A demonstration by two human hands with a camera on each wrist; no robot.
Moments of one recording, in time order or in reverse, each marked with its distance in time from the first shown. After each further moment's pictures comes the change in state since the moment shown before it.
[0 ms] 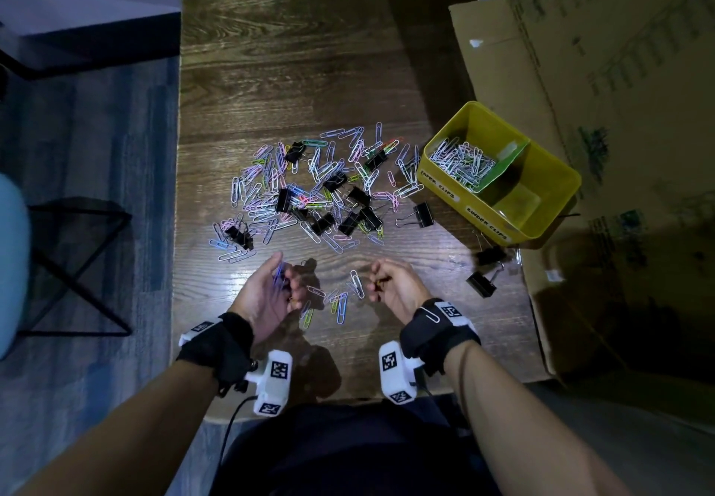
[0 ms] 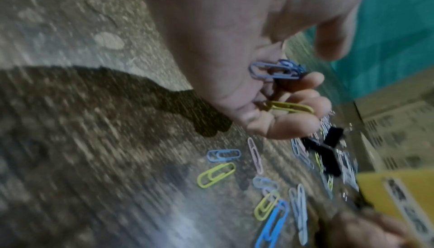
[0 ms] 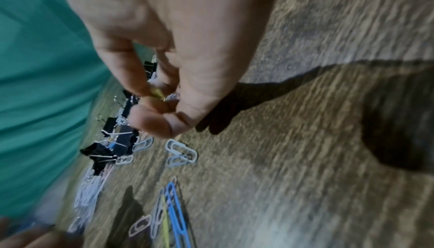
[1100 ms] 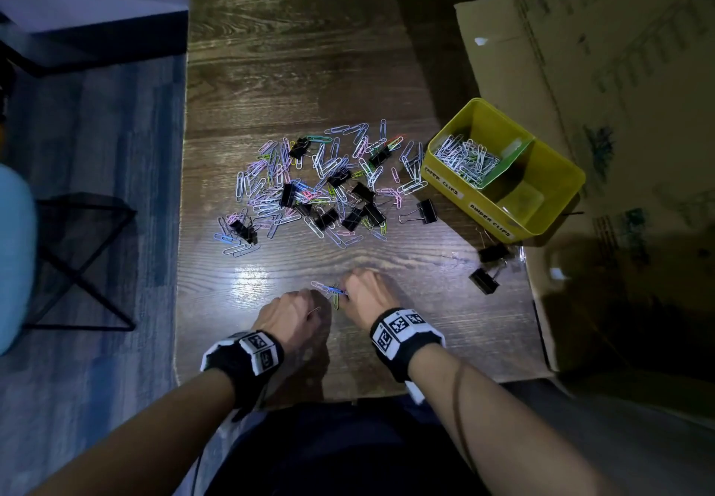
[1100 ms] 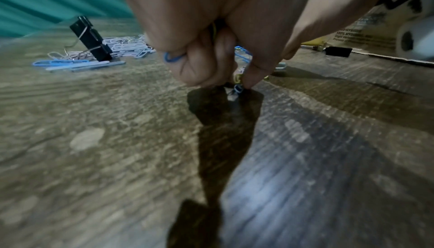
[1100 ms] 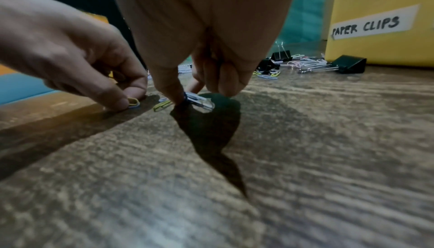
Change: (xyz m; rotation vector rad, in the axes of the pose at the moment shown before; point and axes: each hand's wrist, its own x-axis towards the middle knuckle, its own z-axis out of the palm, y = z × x) left_hand -0.013 -0.039 0.002 1.859 0.217 0.227; right_hand 0.004 0.036 0.031 -1.576 -0.029 -0.365
